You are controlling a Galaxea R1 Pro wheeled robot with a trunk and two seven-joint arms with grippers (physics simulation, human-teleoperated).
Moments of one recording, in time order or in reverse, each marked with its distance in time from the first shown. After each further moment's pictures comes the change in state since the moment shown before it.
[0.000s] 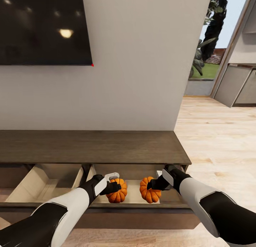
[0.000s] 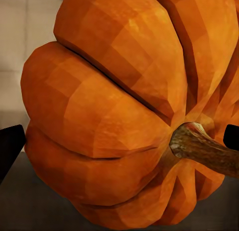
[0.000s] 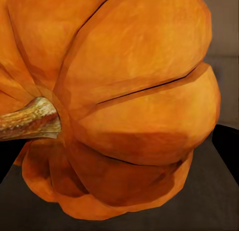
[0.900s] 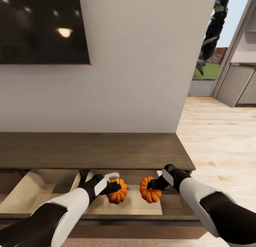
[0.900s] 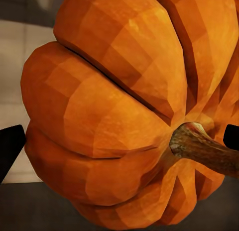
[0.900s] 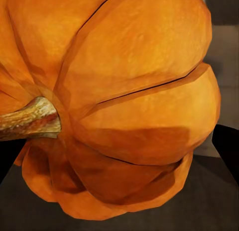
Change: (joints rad) left arm 0.000 0.000 0.002 0.000 0.000 -0.001 0.000; right arm 0.000 0.000 -0.002 0.000 0.000 0.000 0.000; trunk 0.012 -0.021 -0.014
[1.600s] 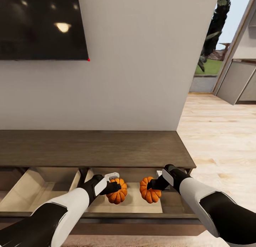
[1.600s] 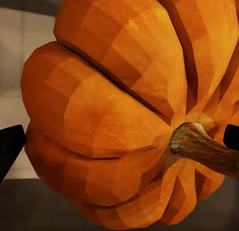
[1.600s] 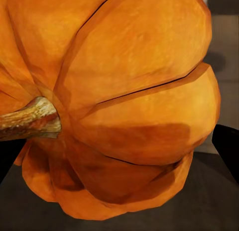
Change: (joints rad) left arm 0.000 0.000 -0.001 0.000 0.000 0.000 0.000; right arm 0.000 0.000 0.001 0.000 0.000 0.000 0.000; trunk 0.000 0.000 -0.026
